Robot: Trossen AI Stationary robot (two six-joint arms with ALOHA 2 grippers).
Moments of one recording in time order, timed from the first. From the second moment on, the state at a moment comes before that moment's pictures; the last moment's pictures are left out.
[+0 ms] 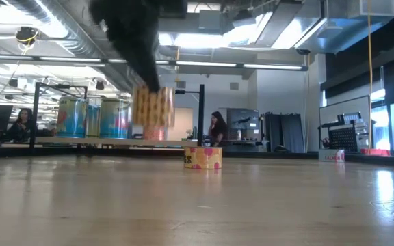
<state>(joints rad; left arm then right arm) -0.29 1.71 1.33 -0.82 -0.38 -0.33 0.36 1.52 2.29 -1.57 -0.20 -0.16</state>
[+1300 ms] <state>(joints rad) 0.37 1.63 1.26 -0.78 -0.19 -0.20 0.01 1.22 1.86 -1.51 -0.06 -0.22</state>
